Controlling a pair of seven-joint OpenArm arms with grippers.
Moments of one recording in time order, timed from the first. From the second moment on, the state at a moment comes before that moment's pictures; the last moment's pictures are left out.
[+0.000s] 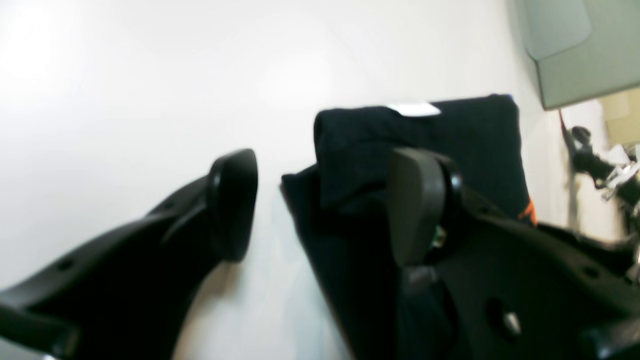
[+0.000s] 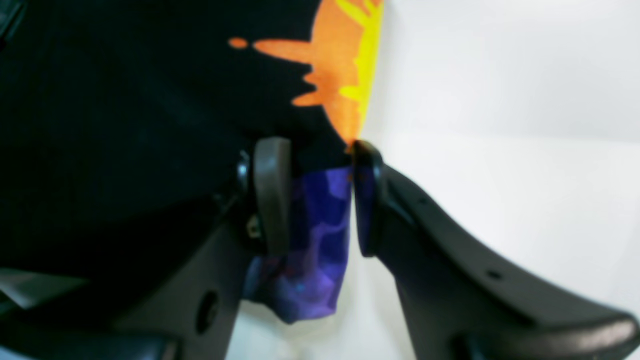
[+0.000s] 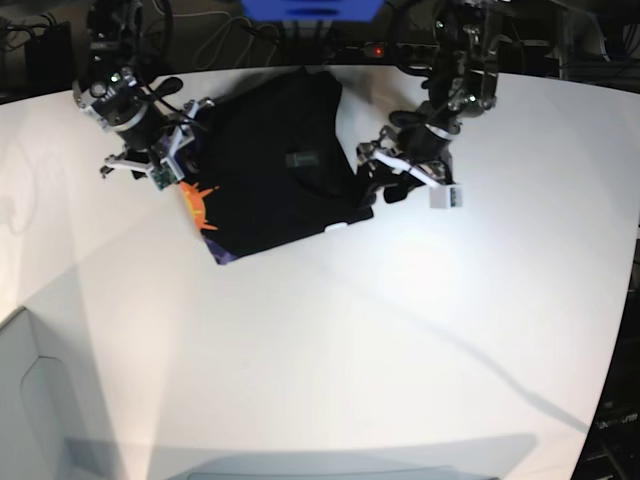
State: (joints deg) left arm 21.2 -8.2 1.9 101.4 -44.3 -5.8 29.6; right arm -25.4 6.1 12.2 110.6 -1.1 38.9 -35.9
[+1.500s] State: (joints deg) left arm 26.4 -9.0 3.6 100.5 -46.0 -7.8 35.2; right arm -25.4 3.6 12.4 110.6 -1.1 38.9 -35.8
